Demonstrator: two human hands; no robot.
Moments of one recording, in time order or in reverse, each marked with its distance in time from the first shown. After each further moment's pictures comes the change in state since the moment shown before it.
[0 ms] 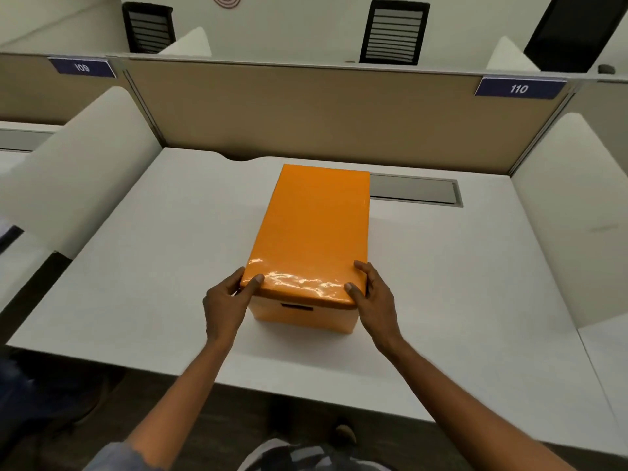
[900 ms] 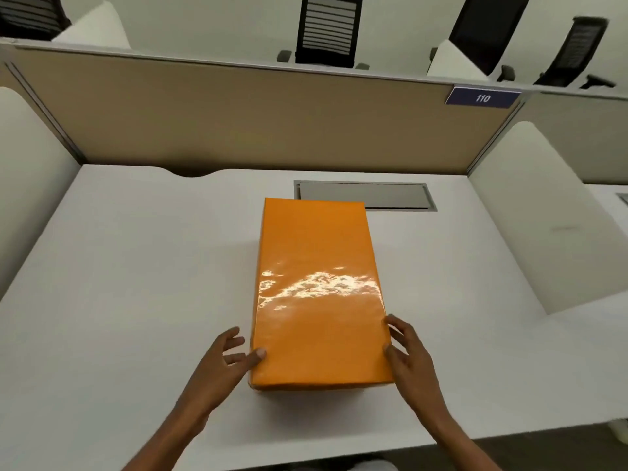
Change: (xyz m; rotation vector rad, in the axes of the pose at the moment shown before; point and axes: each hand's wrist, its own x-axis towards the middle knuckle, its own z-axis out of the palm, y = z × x) left_hand 0.094 -0.020 -0.053 0.165 -0.654 -0.275; right_hand -0.024 -0.014 0.031 -0.140 0.178 0.217
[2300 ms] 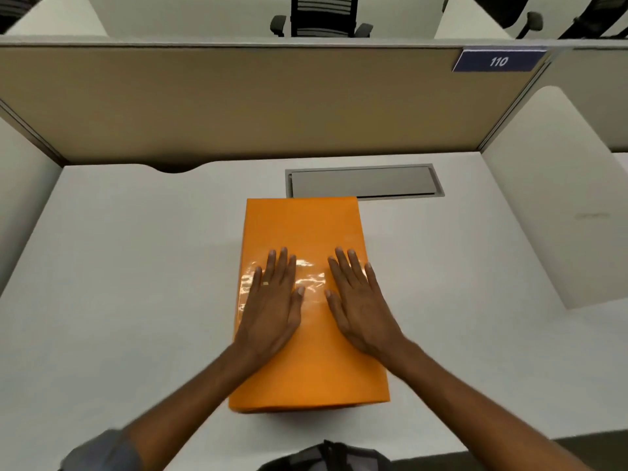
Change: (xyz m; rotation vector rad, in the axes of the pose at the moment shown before) left_hand 0.099 0.091 0.081 0.780 0.159 0.636; right_hand 0.116 -0.049 0.032 -0.750 -0.194 -0.462
